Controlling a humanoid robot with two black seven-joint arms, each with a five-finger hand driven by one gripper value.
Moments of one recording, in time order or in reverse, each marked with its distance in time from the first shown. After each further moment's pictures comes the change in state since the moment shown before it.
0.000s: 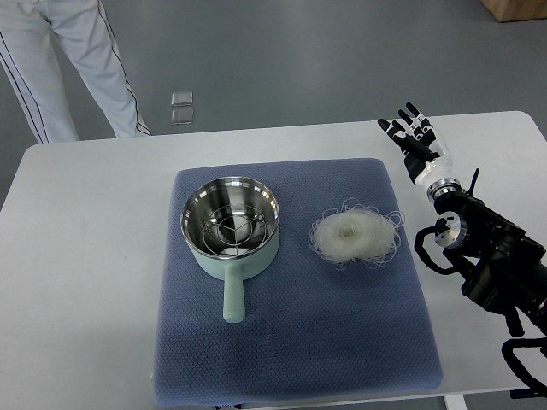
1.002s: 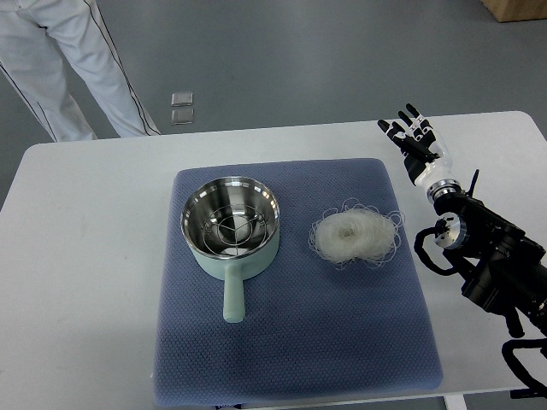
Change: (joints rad) left arm 0.008 0.000 0.003 0.001 0.002 -0.005 0.001; right arm -0.003 0.000 -0.002 0.002 0.000 -0.003 0.000
